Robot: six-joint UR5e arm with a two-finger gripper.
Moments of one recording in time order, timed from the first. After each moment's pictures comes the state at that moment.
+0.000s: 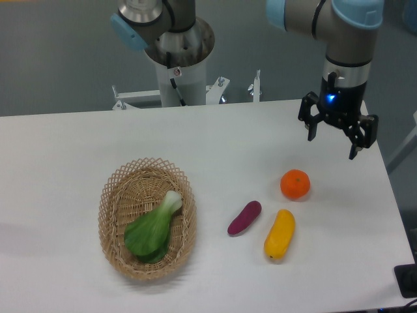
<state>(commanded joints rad) 2.80 -1.77 -1.62 -1.04 1.38 1.53</state>
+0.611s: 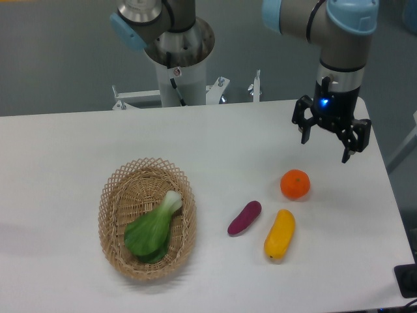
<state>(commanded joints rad) 2.78 -1.77 -1.64 -1.04 1.38 1.46</state>
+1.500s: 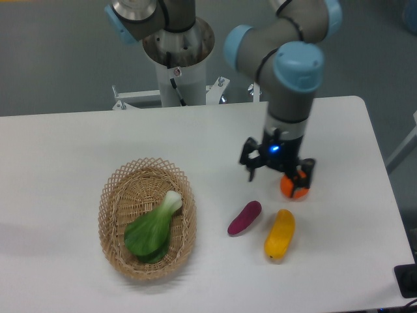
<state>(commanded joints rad) 2.48 -1.84 -1.72 -0.93 1.39 0.94</state>
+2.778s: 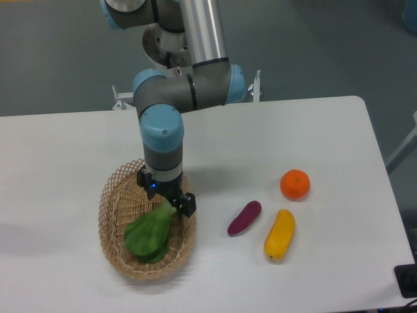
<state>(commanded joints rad) 2.19 -1.96 -1.85 -0.79 1.52 0.79</state>
